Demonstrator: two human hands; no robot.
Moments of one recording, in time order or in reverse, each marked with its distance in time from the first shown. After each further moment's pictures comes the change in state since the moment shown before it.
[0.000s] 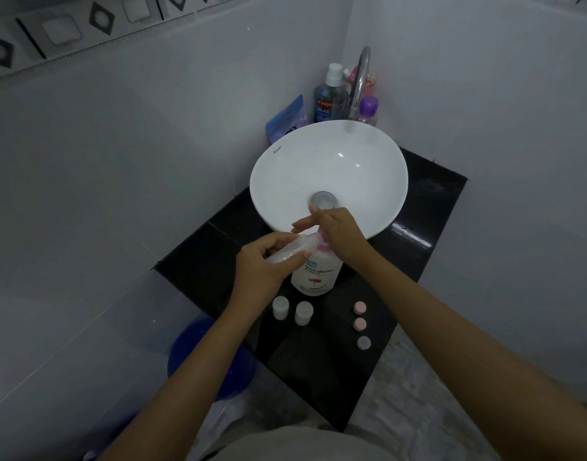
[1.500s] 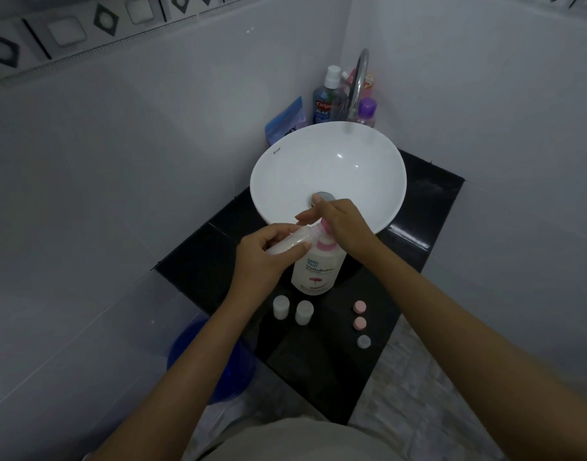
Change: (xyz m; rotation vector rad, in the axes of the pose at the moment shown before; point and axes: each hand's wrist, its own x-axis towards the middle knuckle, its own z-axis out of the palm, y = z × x) left_hand 0.007 0.006 -0.005 -0.044 -0.022 0.019; right_hand 0.000 -0.011 -0.005 -0.028 0.035 -0.046
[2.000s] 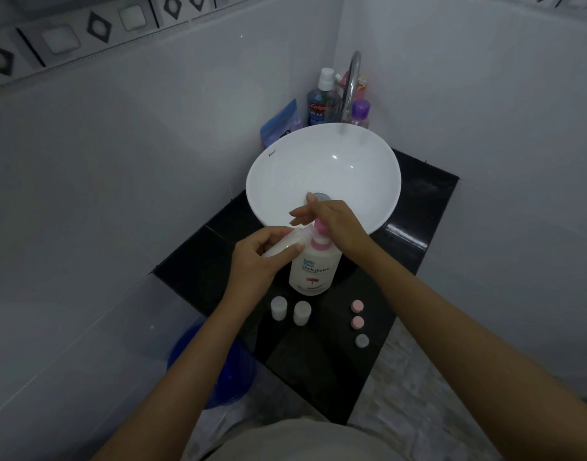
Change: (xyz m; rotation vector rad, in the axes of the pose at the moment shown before) left_hand -0.003 -0.002 -0.002 -0.023 -0.022 -0.024; right_hand 0.000 0.003 0.001 0.063 -0.011 -0.004
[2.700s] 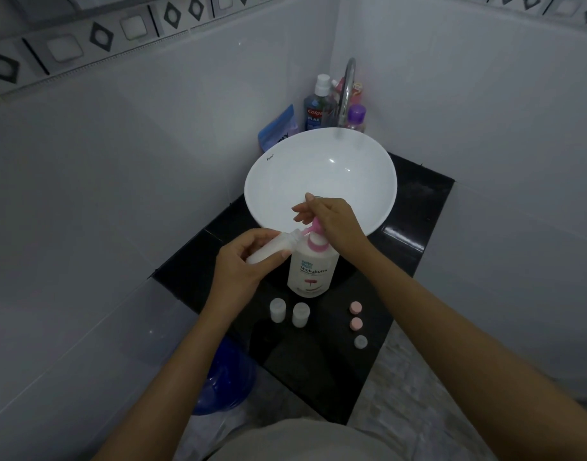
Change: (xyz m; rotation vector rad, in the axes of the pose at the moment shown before) left_hand -0.010 0.004 -0.020 0.136 0.002 0.073; right_hand 0.001 -0.004 0.001 0.006 0.152 -0.027
